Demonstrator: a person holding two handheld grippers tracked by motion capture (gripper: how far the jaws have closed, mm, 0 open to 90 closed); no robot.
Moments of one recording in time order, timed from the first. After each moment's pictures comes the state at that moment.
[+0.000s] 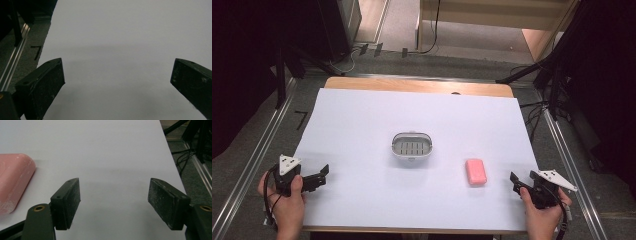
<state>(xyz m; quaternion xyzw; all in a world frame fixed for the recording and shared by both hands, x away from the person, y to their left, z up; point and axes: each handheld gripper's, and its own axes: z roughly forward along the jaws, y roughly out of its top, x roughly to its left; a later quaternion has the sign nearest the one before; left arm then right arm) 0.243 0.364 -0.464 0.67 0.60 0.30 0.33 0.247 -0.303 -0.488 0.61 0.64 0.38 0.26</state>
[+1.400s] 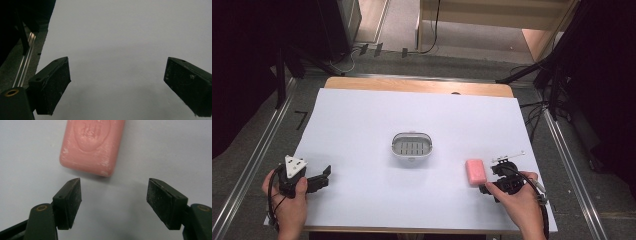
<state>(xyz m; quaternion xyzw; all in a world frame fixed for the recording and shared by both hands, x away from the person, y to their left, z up) 0.241 0.354 -0.466 0.69 0.57 0.33 0.31 0.277 -0.204 -0.438 0.59 0.79 0.17 0.04</state>
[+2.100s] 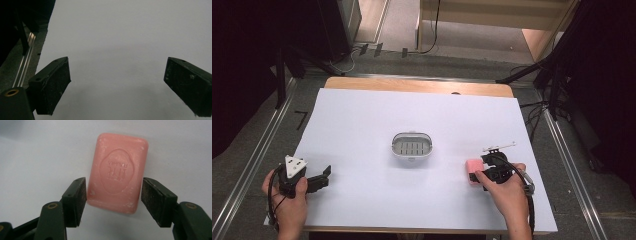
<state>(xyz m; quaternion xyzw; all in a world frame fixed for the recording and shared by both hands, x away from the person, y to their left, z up) 0.241 0.354 -0.466 0.69 0.57 0.33 0.31 0.299 -0.179 -0.432 0.60 0.77 0.20 0.05</state>
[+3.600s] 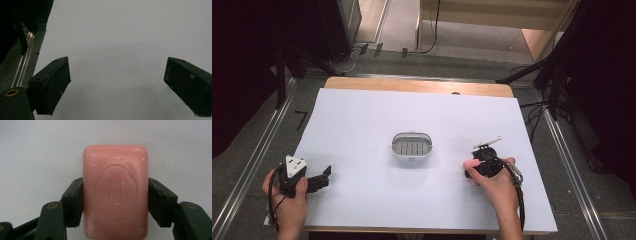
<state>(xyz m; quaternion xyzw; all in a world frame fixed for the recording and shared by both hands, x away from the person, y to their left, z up) 0.242 0.354 -0.466 0.69 0.57 0.33 0.31 0.320 -0.161 -0.446 0.59 0.79 0.16 0.06</state>
